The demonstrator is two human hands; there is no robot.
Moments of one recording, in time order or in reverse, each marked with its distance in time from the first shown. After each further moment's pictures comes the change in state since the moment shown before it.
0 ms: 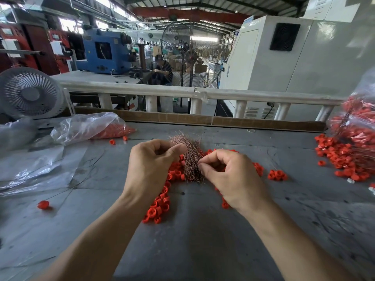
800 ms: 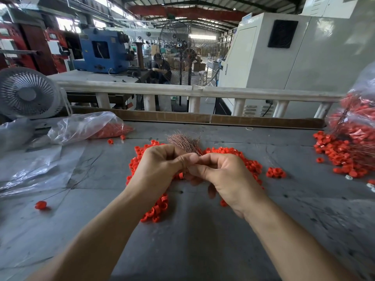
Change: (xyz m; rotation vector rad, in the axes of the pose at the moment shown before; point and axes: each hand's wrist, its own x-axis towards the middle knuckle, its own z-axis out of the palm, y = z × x) left_hand -0.002 -0.005 0.009 -0.269 -0.362 -0.050; right_hand -0.003 -0.009 0.005 0.404 -0.202 0.229
